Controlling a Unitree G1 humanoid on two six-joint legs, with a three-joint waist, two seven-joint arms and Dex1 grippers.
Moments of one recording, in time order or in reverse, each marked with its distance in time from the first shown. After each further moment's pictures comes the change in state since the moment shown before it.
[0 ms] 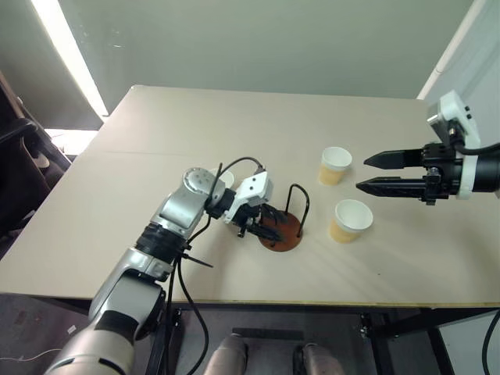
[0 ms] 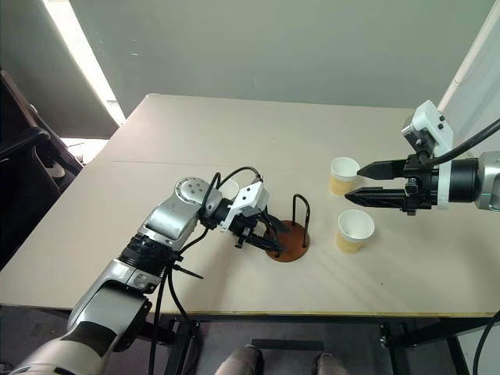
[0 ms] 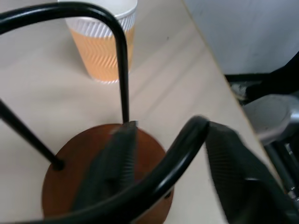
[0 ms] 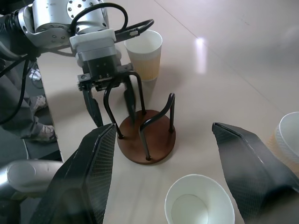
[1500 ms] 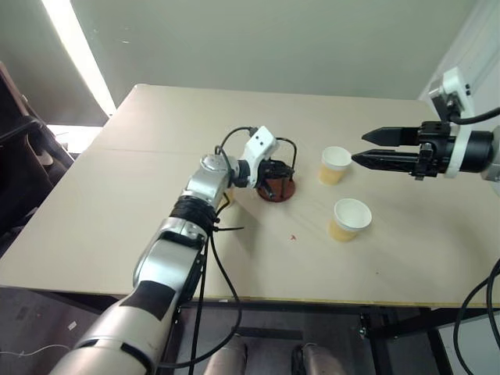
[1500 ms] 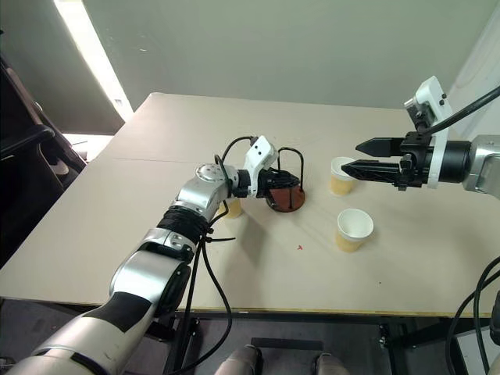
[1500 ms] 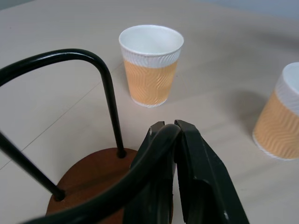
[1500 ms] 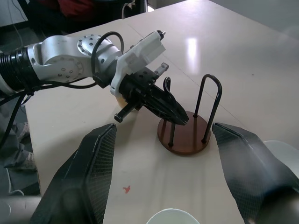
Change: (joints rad) left arm -0.262 -0.239 0.220 0.557 0.053 -0.067 0.489; right arm -0.112 0.118 0.016 0.127 -0.099 -0.041 -0.026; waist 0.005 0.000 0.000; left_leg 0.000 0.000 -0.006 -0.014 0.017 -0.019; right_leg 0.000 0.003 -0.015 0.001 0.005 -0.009
